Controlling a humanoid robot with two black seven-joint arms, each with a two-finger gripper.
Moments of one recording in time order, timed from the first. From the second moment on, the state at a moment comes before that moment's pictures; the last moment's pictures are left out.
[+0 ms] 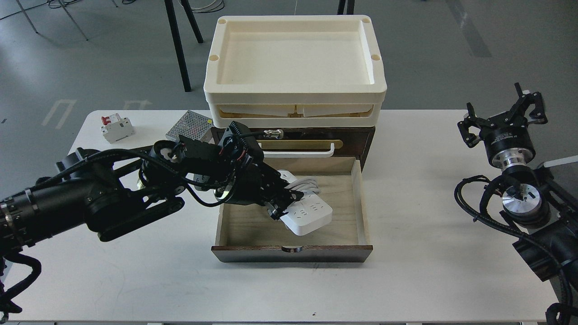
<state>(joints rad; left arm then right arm) -0.94 0.37 -0.28 -1.24 2.02 -0.43 -0.29 0.54 -0.34 1.01 0.71 0.10 0.28 0.39</state>
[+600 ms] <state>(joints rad) -0.89 0.34 -0.30 -1.21 1.99 -0.35 -0.28 0.54 -0.34 1.01 0.71 0.10 0.28 0.39</state>
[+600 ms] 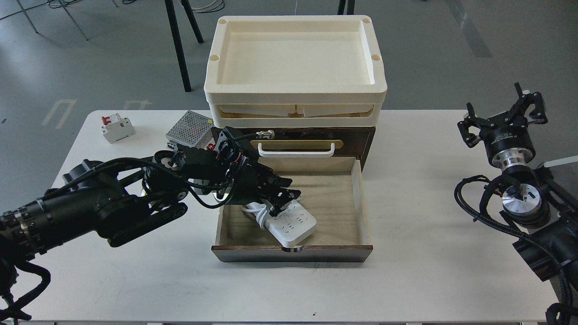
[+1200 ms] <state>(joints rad) -0.75 0.36 -1.07 -1.32 0.65 -0.49 -0.27 0.54 -0.34 1.01 0.71 0.10 0.29 0.39</state>
